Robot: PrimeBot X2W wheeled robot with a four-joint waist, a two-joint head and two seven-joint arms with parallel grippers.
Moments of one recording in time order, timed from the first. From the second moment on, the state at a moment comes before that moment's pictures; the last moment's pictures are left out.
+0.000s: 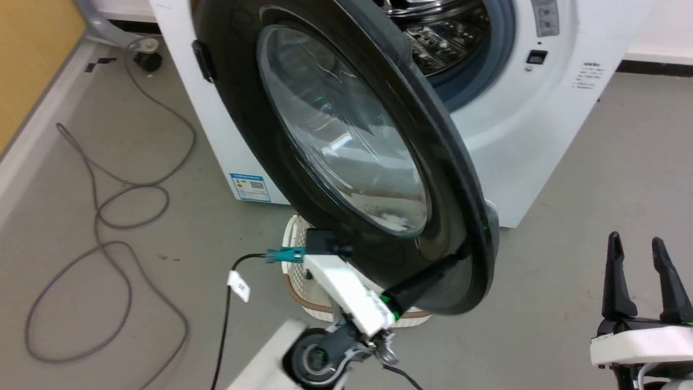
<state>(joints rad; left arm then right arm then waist) -0.43 0.05 -0.64 0.30 -1.67 -0.13 0.30 -0.07 -0.05 -0.21 0.11 0.22 0.13 -0.26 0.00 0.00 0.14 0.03</state>
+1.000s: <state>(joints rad) -0.33 0.20 -0.10 0.13 -0.28 0.15 -0.26 -0.05 -0.05 -0.22 0.06 0.23 0.13 -0.26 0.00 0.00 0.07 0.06</state>
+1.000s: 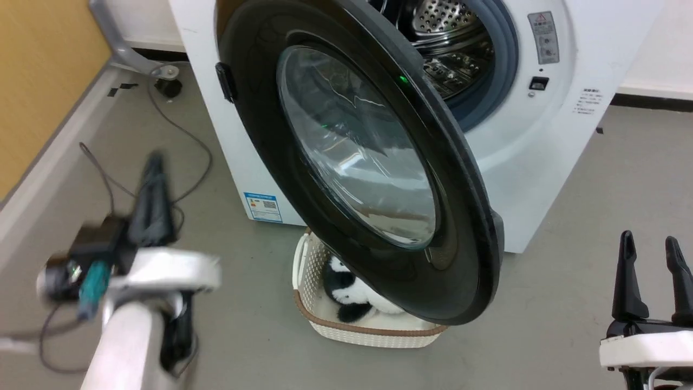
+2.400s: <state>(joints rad) -0.05 0.06 0.02 0.06 -0.05 0.08 -0.26 -0.30 -0.29 0.54 -0.44 0.49 0.13 -0.26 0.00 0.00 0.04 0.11</state>
